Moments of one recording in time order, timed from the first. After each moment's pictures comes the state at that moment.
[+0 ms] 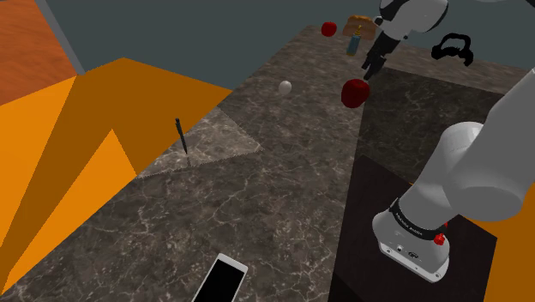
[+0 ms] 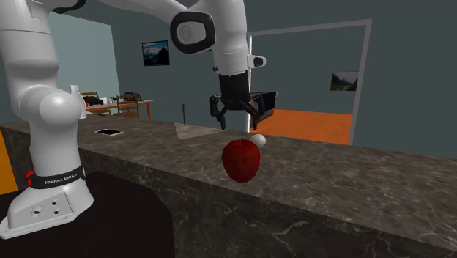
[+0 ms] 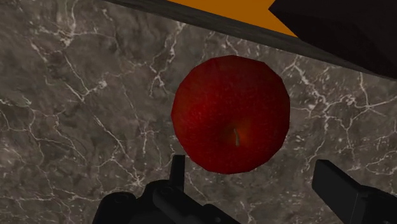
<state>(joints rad) 0.34 -0.04 -1.11 -2.14 0.21 2.21 -1.49</state>
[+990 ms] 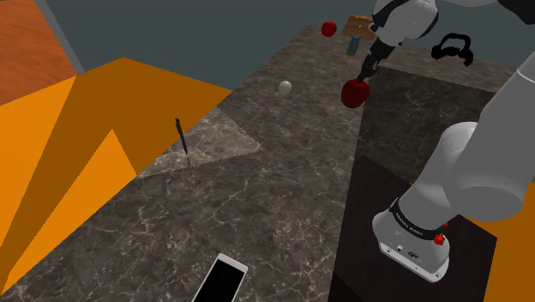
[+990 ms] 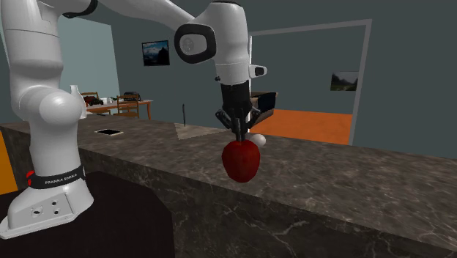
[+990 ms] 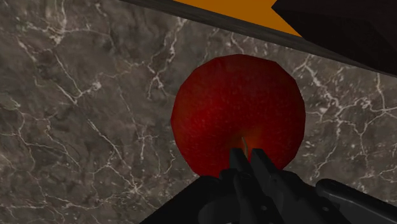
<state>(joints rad) 0.34 0.04 -1.12 -2.15 0.31 2.25 -1.57</state>
